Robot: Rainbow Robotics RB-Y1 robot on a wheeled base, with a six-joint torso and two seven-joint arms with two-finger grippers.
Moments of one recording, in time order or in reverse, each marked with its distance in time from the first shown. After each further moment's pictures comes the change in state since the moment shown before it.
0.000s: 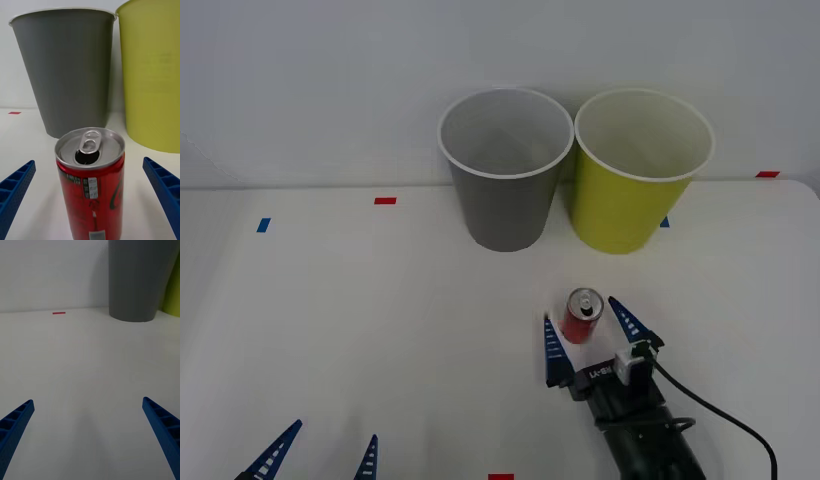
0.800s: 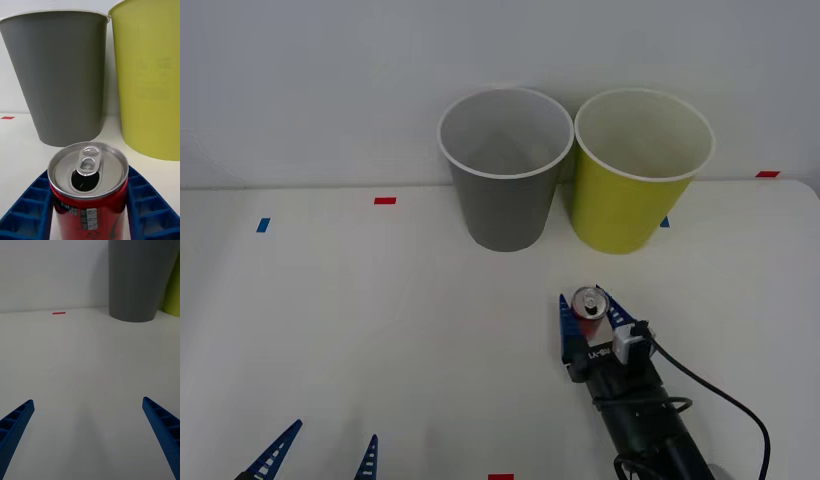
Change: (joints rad) right arm -0.033 0.010 -0.021 0.000 -0.022 0.032 0.000; left arm 0.000 0.000 0.000 0.000 0.000 0.000 0.000
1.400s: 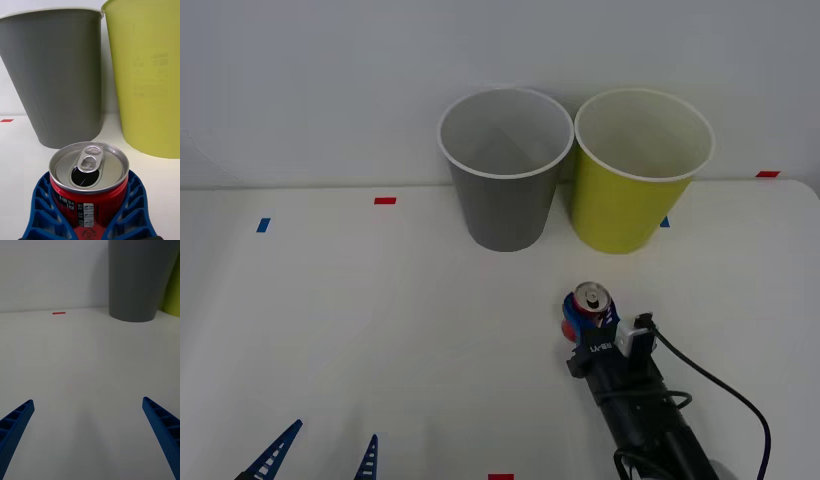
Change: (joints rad) right arm 0.004 0.004 -0.012 -0.076 -0.020 0.124 -0.027; left arm 0.000 0.000 0.000 0.000 0.000 0.000 0.000
